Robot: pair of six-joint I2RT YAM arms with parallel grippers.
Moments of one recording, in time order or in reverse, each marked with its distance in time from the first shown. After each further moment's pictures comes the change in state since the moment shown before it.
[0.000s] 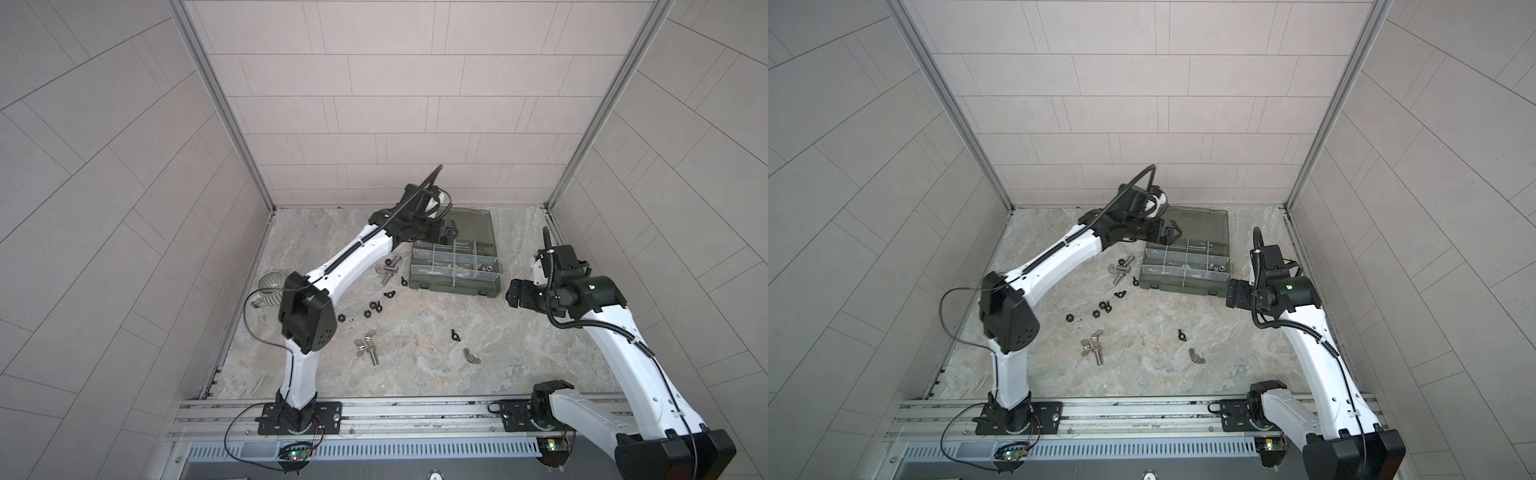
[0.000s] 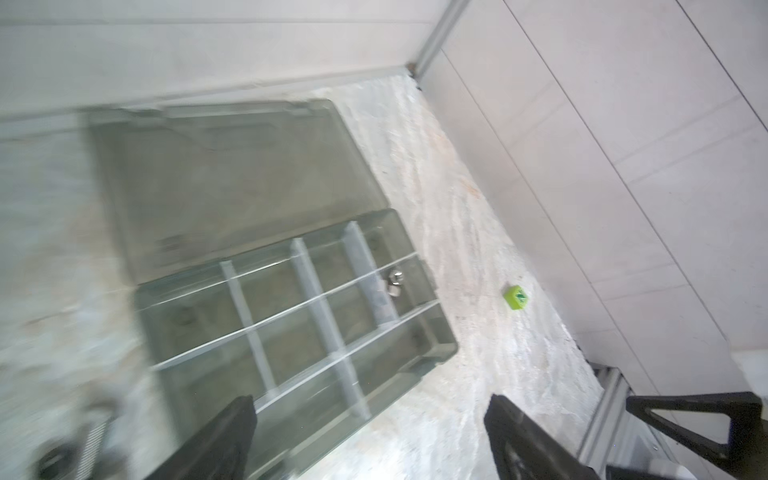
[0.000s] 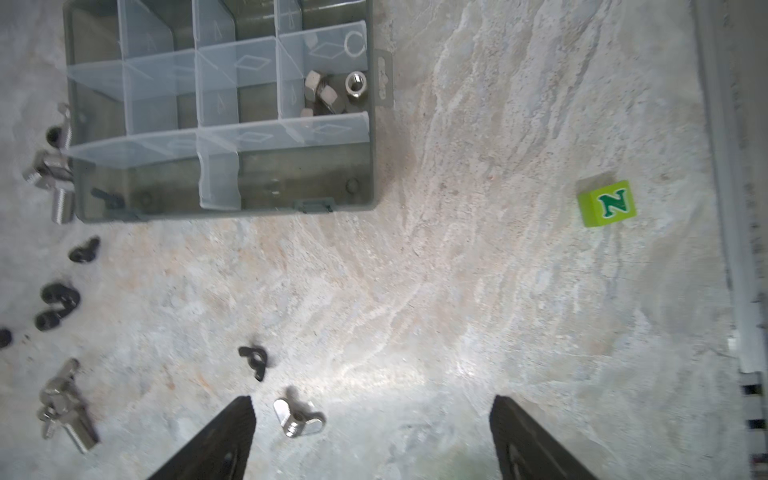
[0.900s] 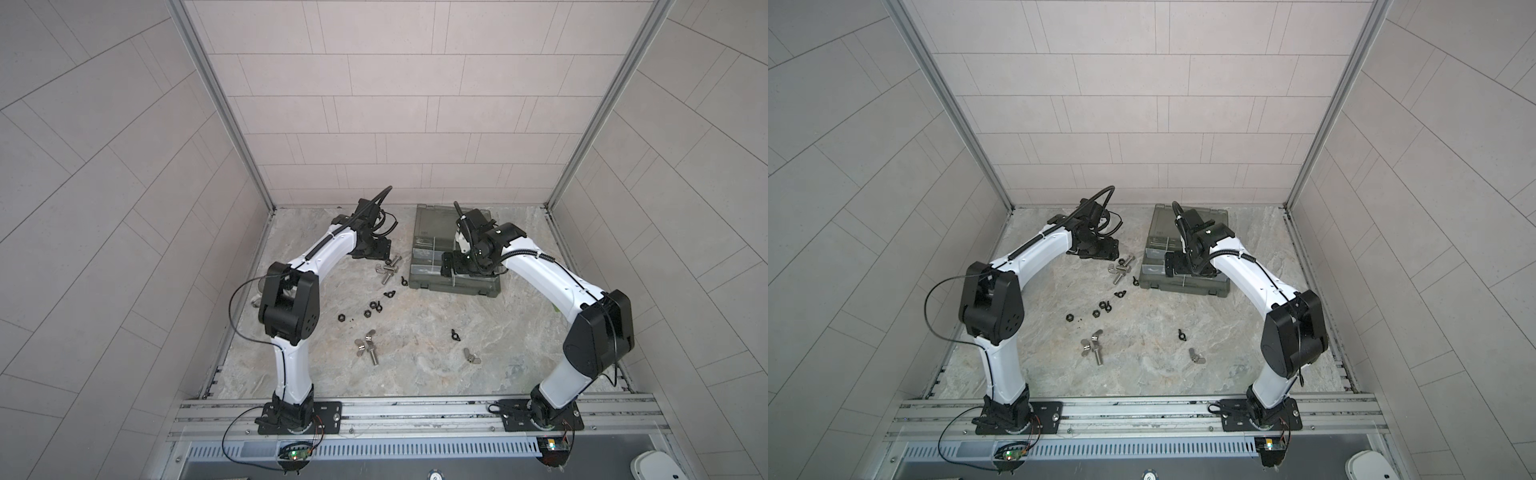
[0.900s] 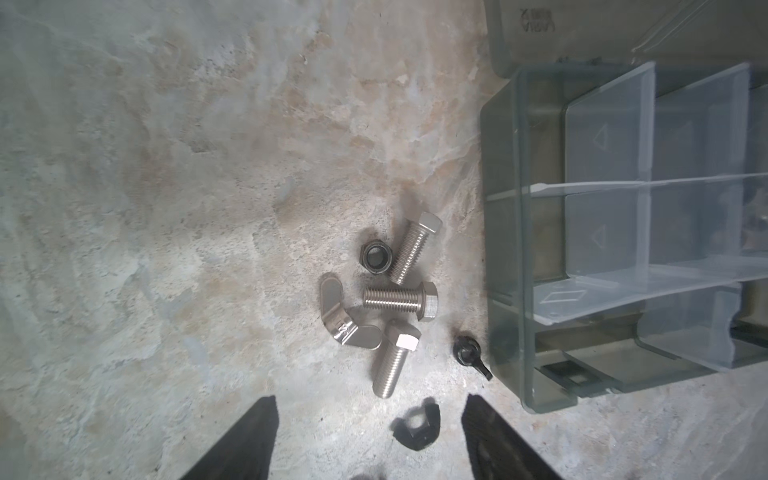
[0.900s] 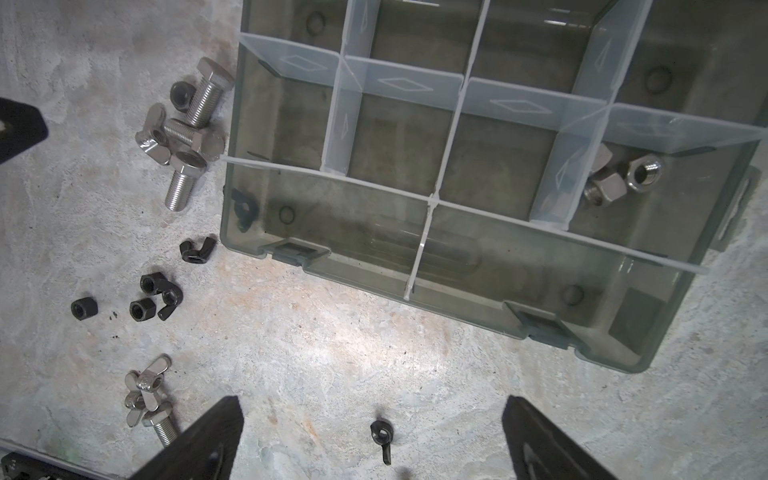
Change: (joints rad) left arm 0.241 0.109 -0.182 -0.189 -0.098 0.127; right arm 0.330 0.603 0.432 0.053 -0.045 0.069
